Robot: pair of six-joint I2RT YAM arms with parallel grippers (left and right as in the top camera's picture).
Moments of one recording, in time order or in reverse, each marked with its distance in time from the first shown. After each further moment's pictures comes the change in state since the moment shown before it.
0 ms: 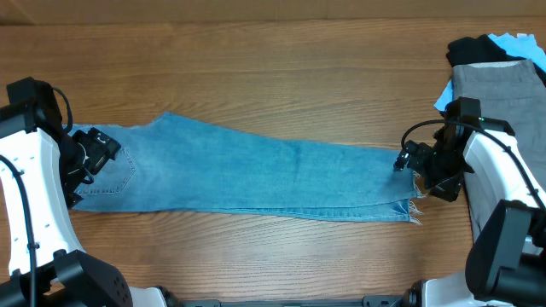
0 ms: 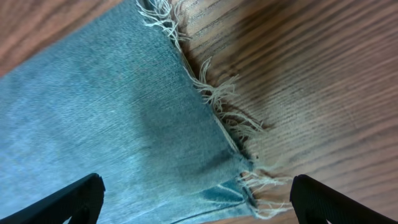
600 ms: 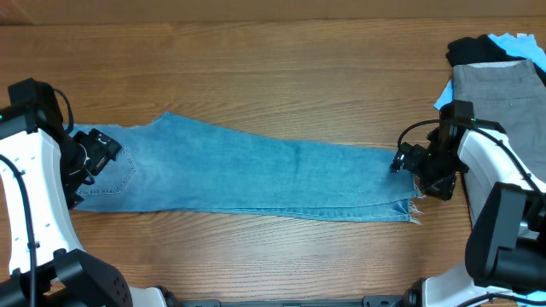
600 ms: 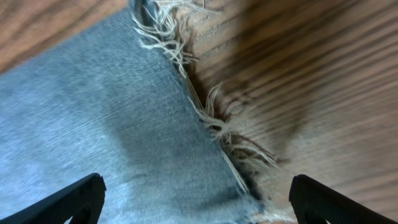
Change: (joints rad) left arm 0.000 0.000 -0.017 0.012 0.000 0.000; right arm 0.000 0.068 -0.027 0.085 -0.018 -0.030
